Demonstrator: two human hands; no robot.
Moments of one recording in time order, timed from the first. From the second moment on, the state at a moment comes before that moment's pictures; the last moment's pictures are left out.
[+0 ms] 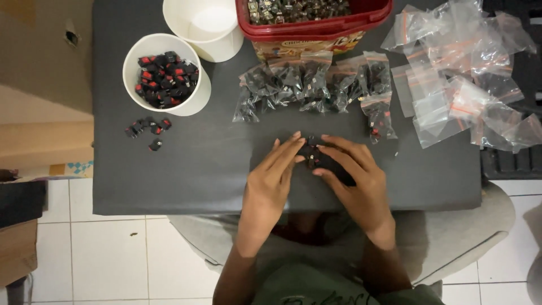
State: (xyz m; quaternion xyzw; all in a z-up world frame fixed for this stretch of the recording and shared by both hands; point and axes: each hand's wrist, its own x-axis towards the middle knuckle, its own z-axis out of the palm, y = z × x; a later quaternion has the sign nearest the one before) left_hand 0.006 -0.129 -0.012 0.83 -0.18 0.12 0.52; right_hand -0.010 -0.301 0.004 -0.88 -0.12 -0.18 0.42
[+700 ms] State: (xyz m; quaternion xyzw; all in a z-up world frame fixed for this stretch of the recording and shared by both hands) left_hand -0.014 0.005 0.022 0.80 -0.01 0.34 0.50; right_hand 0.018 -0.167 0.044 -0.86 -0.25 -0.16 0.42
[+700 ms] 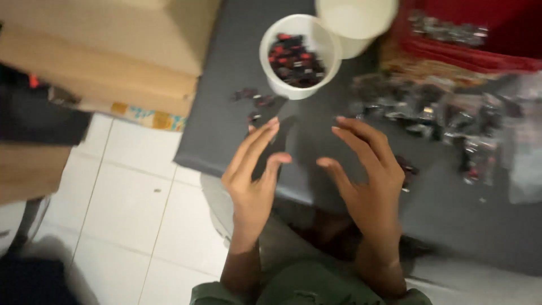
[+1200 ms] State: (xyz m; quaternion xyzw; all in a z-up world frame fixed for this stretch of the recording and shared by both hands) left_hand 0.011 0.084 -0.015 0.86 0.10 0.32 0.38; right_hand 0.036 -0.039 0.005 -0.89 -0.29 -0.09 0.34
